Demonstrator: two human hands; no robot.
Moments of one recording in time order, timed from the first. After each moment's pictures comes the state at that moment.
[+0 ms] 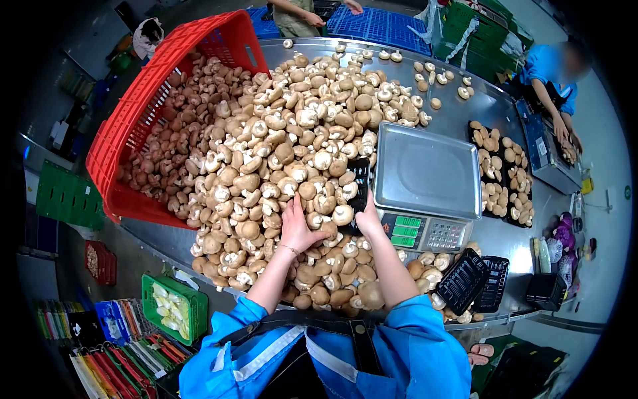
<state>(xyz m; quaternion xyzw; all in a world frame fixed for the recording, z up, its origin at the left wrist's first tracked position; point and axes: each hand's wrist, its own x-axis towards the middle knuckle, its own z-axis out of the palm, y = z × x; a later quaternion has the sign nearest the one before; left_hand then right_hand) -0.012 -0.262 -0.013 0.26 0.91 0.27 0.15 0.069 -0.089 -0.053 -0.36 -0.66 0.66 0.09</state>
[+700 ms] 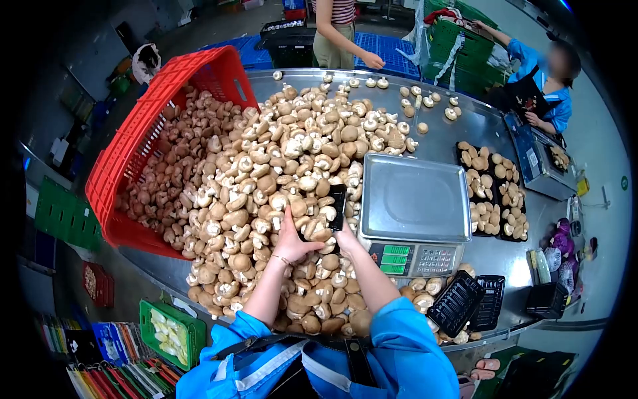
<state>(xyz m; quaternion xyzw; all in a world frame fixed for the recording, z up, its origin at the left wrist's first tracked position) -0.045 -0.224 0.011 0.22 0.87 0.36 0.24 0.026 -0.082 -0.107 -0.24 -0.47 0.85 0.06</state>
